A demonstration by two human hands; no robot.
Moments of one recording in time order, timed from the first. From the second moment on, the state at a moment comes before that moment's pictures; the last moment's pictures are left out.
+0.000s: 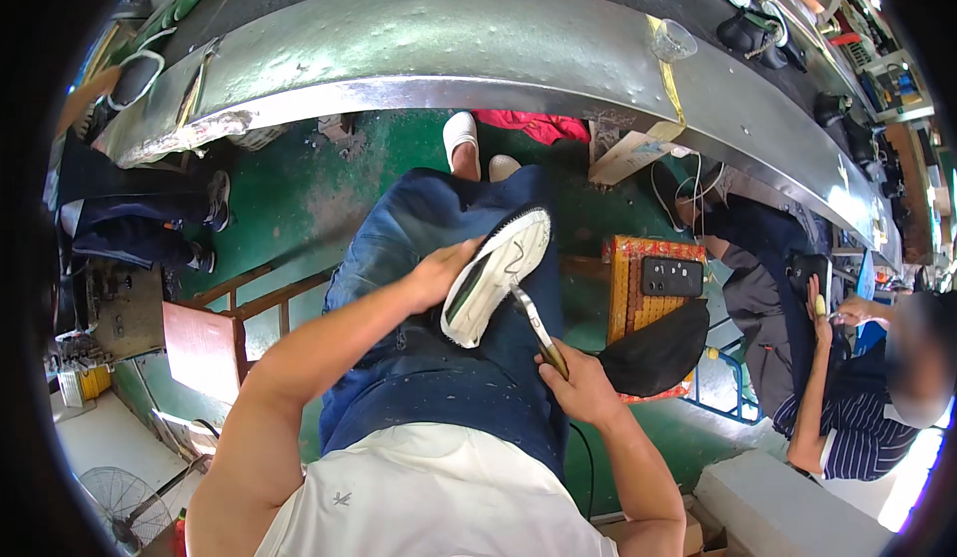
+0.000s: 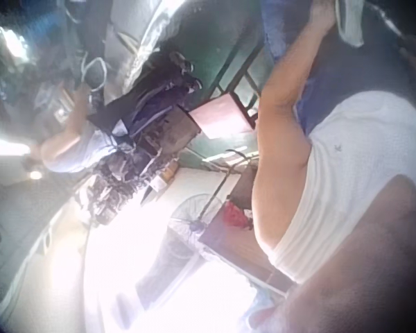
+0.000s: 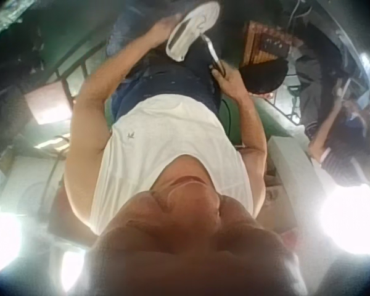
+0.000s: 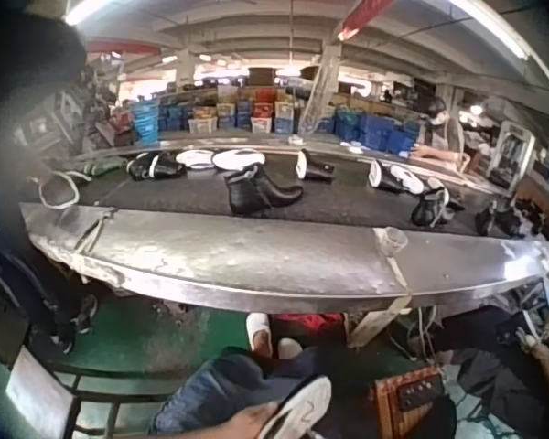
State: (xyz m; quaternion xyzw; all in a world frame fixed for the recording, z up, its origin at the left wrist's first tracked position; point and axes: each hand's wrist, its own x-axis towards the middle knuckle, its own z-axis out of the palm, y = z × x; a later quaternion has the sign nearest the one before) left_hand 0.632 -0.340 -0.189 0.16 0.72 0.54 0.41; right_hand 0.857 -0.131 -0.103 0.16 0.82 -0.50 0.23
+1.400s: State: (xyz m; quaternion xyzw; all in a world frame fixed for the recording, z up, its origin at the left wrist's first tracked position) left_hand 0.655 -0.354 -0.216 0.06 0.68 0.64 0.35; right_hand 0.719 -0.128 -0.106 0.10 0.81 -0.47 0.33
